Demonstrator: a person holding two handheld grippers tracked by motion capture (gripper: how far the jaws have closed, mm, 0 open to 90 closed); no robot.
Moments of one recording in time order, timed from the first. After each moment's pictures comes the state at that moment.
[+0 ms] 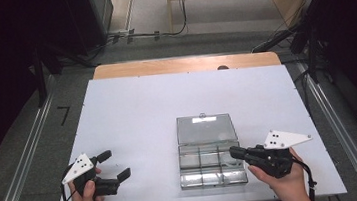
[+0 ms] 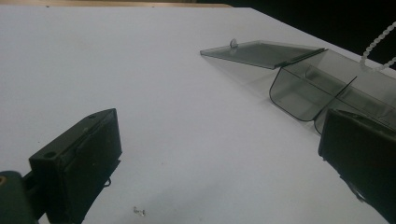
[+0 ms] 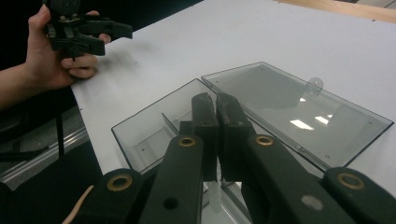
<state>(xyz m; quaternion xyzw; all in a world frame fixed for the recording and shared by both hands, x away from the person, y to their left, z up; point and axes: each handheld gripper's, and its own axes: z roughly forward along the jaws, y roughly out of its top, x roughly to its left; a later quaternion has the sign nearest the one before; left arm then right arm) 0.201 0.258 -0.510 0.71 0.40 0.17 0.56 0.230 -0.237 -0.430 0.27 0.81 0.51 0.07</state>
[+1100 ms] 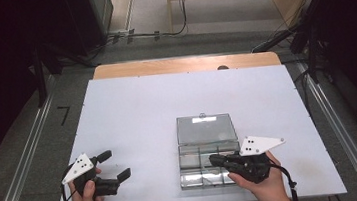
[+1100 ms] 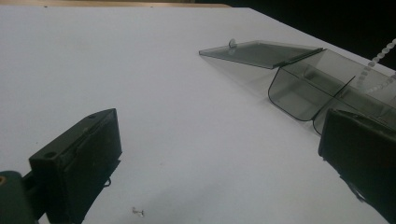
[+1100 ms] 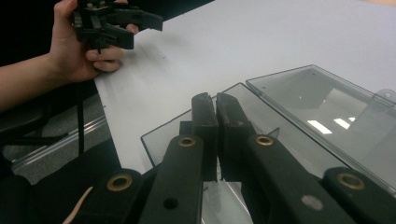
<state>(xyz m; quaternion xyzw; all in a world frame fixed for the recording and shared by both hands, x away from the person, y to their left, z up) 0.201 0.258 -0.510 0.71 0.40 0.17 0.56 0.226 -0.189 -0.439 0.24 0.83 0.51 0.04</state>
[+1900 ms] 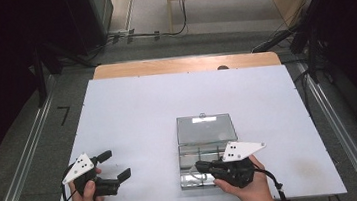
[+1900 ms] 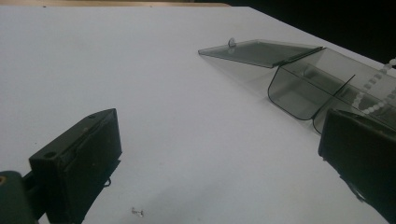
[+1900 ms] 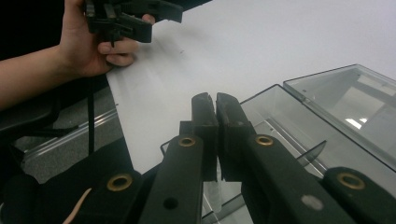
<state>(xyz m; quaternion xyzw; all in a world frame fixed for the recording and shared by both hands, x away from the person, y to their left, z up) 0.201 0.257 -0.510 0.71 0.39 0.16 0.56 0.221 -0.156 -0.451 0.22 0.84 0.50 0.03</state>
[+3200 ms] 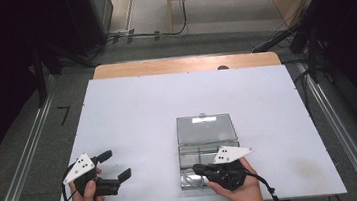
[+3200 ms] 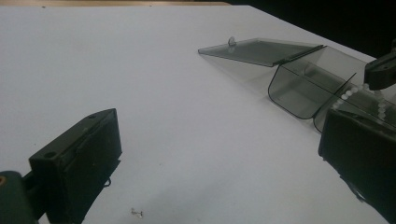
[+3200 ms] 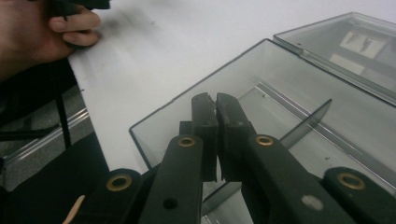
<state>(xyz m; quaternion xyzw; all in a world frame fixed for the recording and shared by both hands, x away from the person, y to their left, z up) 0.201 0.256 -0.510 0.71 0.39 0.17 0.56 0.222 -0.142 -0.480 0.28 0.84 0.46 0.03</state>
